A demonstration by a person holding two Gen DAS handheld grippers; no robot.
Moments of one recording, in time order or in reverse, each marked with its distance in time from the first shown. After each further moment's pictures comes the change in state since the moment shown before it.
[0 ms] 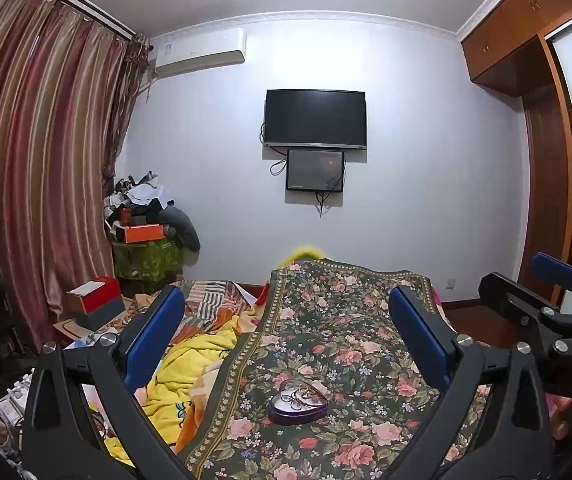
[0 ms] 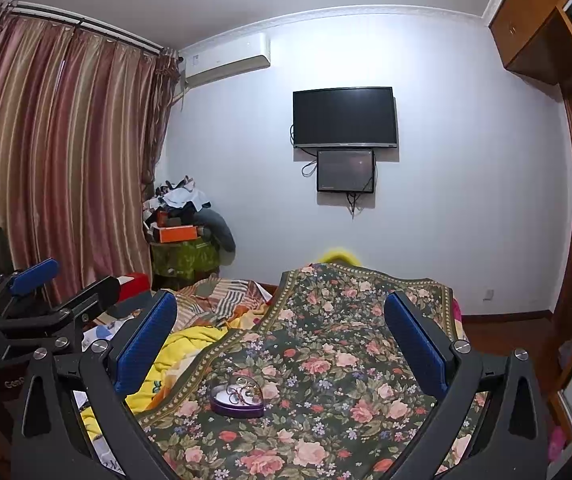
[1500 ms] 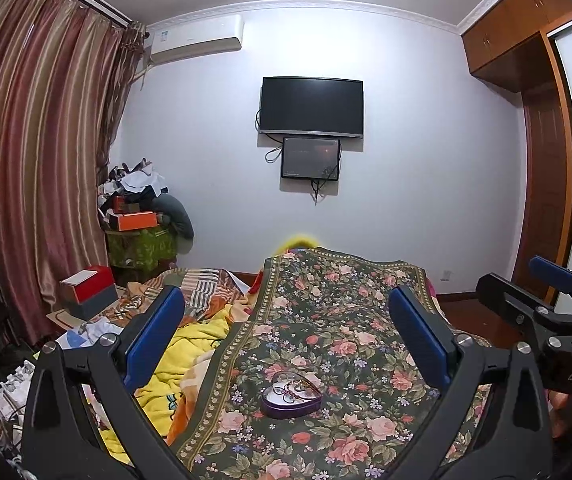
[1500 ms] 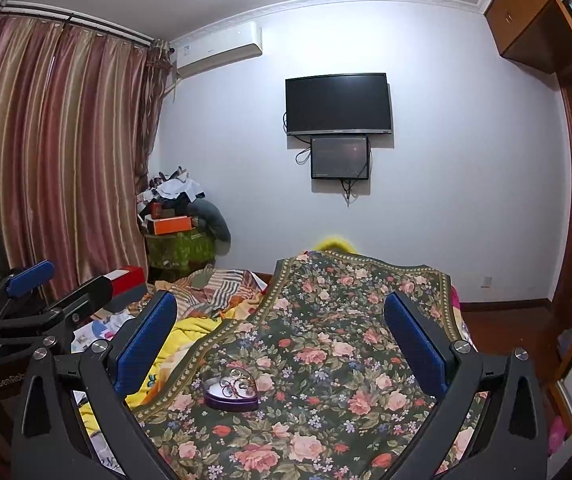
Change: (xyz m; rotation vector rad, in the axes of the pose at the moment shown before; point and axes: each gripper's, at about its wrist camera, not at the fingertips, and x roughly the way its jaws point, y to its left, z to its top) left arm 0.016 0.003 -0.005 -0.014 0.044 -0.026; right arm 0.010 -0.010 -0.003 0.018 0.044 -0.013
